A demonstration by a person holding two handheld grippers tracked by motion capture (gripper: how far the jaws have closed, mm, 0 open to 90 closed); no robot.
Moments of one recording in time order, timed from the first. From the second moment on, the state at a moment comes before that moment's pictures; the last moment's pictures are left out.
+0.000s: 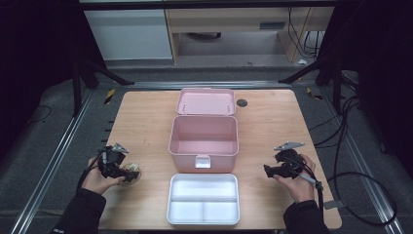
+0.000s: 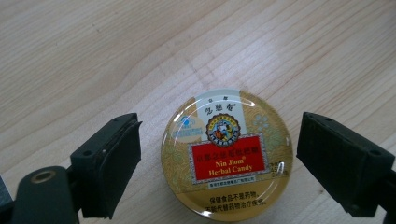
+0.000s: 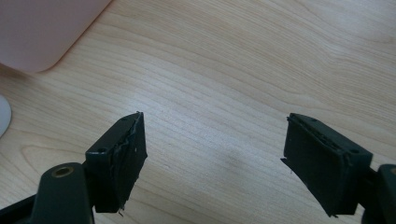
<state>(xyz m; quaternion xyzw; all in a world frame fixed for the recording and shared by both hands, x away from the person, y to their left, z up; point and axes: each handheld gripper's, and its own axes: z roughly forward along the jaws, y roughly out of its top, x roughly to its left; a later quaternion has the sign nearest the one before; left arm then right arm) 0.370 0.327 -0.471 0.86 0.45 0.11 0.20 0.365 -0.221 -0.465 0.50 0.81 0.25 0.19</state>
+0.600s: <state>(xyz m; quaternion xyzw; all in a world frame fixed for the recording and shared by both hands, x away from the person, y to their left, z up) 0.378 0.321 -0.485 0.88 0.44 0.07 0.15 0.365 -0.220 -0.467 0.50 0.81 0.24 0.19</state>
